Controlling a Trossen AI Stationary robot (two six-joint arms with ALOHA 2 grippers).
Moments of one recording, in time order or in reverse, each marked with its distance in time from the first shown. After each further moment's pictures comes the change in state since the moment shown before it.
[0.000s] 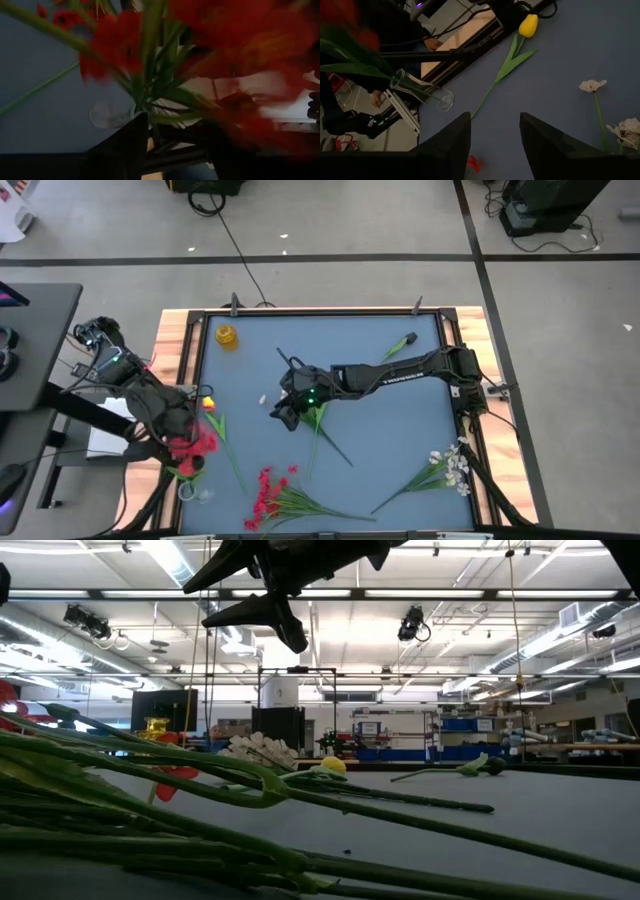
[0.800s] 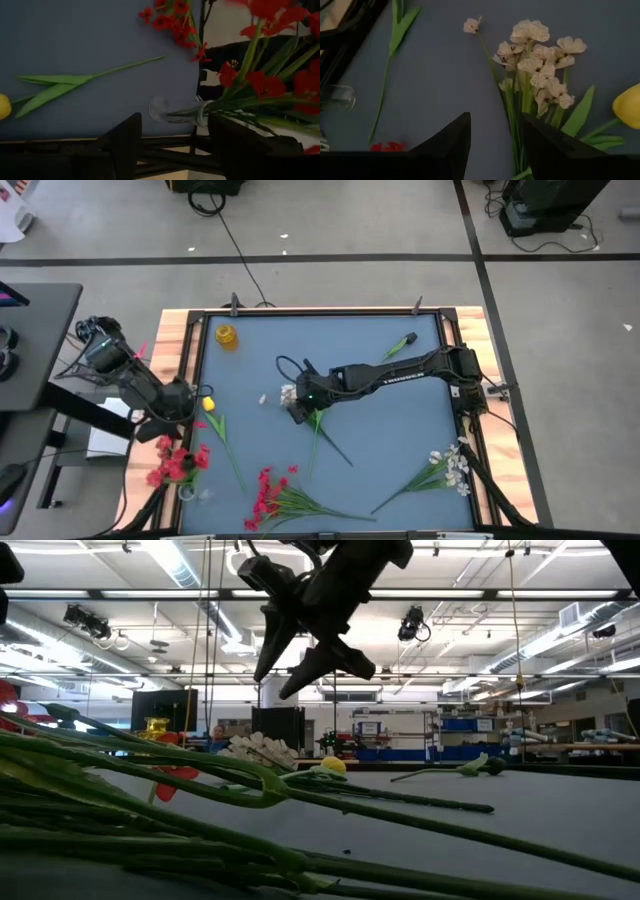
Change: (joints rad) left arm 0.000 -0.138 0.002 -0.293 -0.270 -0.215; right arm 0.000 -0.002 0.000 -0.421 0.209 0.228
